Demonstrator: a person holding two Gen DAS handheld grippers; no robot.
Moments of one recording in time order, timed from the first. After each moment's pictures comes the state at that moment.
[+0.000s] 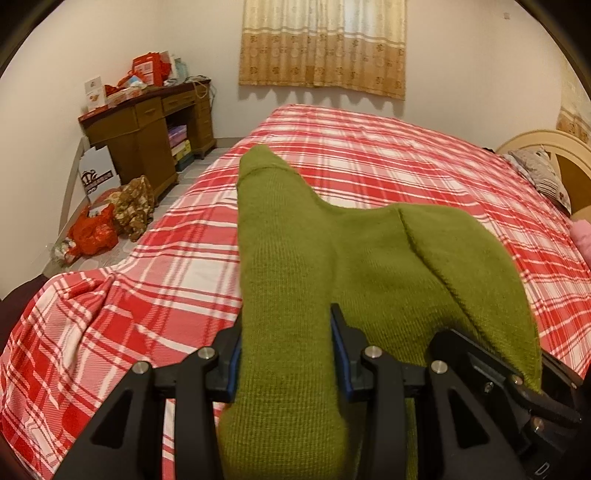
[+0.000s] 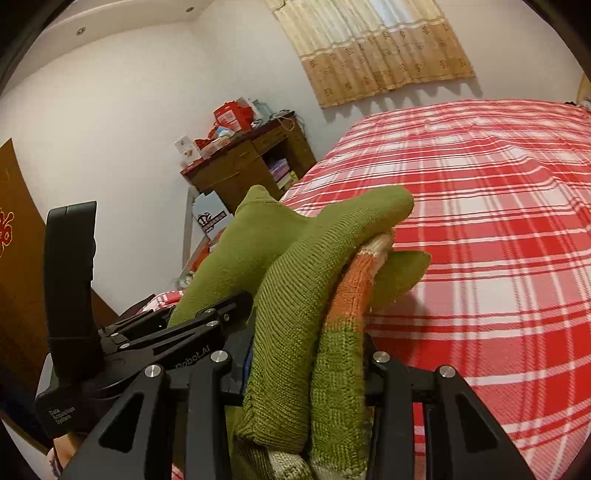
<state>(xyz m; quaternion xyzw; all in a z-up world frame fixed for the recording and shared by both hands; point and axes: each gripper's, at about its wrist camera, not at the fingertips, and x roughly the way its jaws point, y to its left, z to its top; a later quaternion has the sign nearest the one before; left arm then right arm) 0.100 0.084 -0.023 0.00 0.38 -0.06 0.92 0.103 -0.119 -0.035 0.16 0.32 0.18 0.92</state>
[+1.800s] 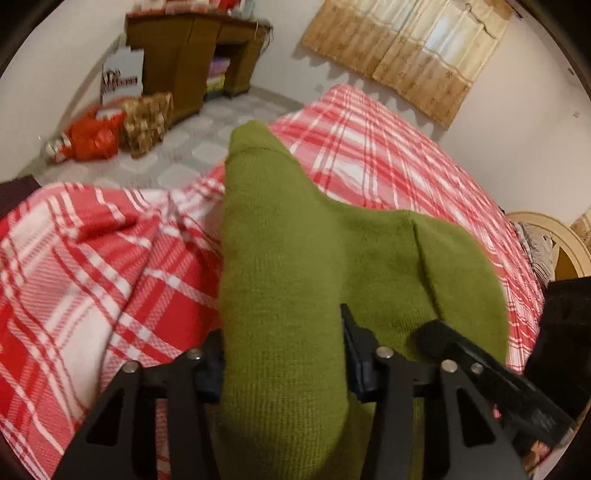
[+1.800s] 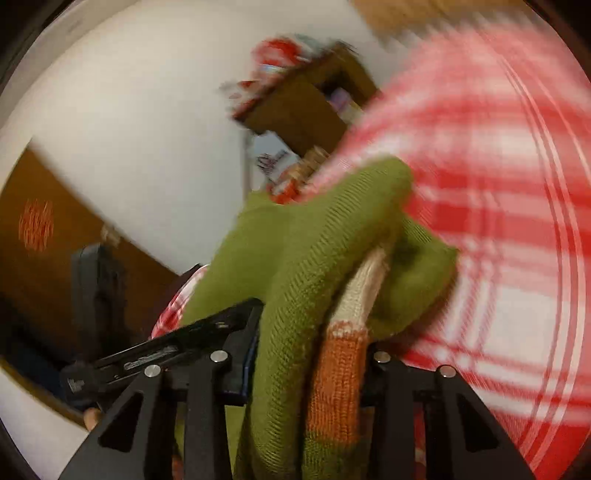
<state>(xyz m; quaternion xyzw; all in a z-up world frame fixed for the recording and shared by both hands) 0.155 0.220 -0.074 -0.17 0.43 -0.06 0.88 0.207 -0.020 -0.070 0.15 0.36 0.37 0.84</state>
